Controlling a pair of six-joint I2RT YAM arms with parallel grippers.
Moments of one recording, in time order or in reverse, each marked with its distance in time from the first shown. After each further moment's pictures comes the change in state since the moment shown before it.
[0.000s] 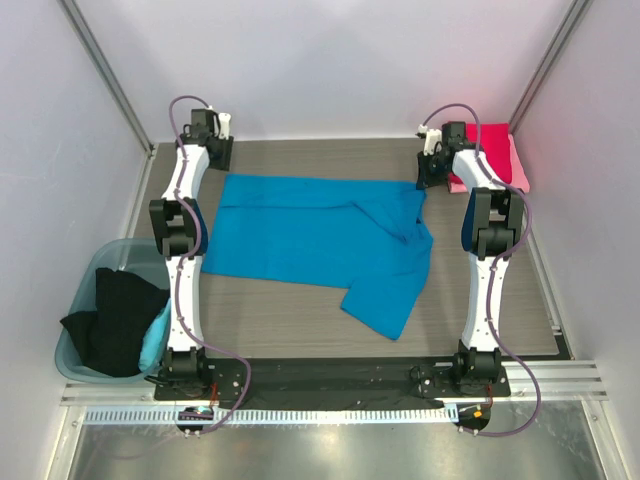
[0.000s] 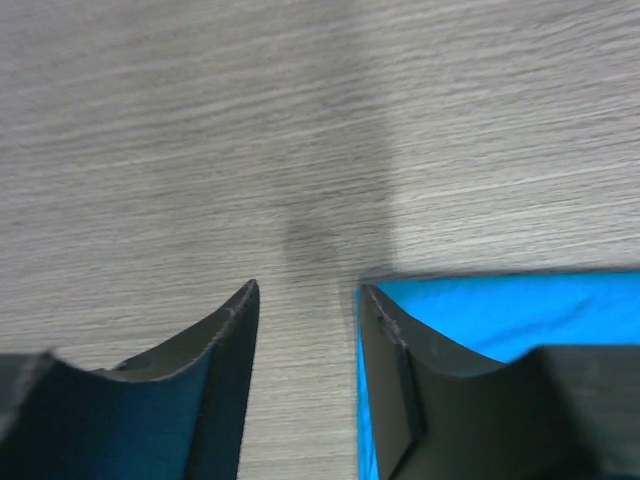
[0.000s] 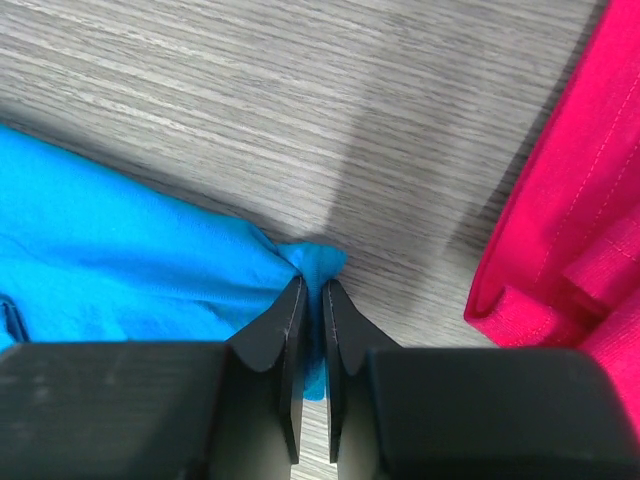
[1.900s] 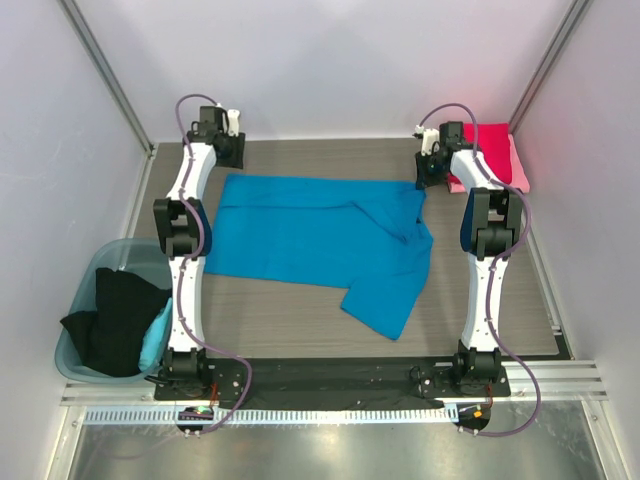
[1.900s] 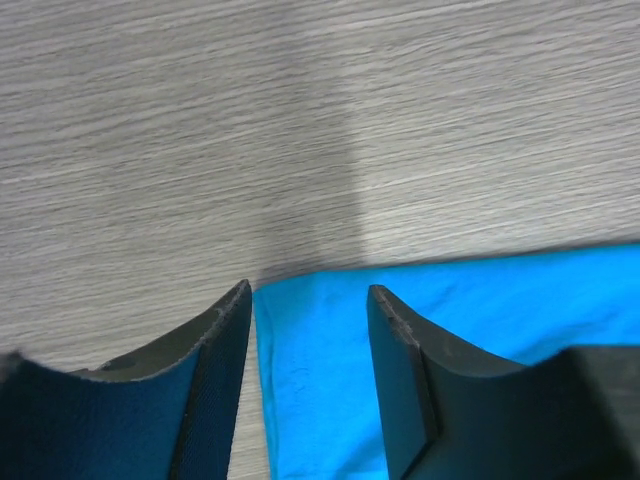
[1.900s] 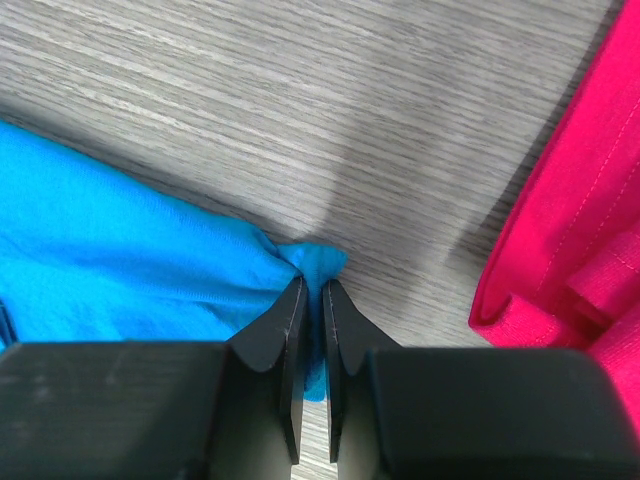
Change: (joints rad) left arm -0.037 -0.018 -0.005 -0.016 0.093 -0.089; right arm 0.016 -0.001 -0.006 0.008 0.020 -0.038
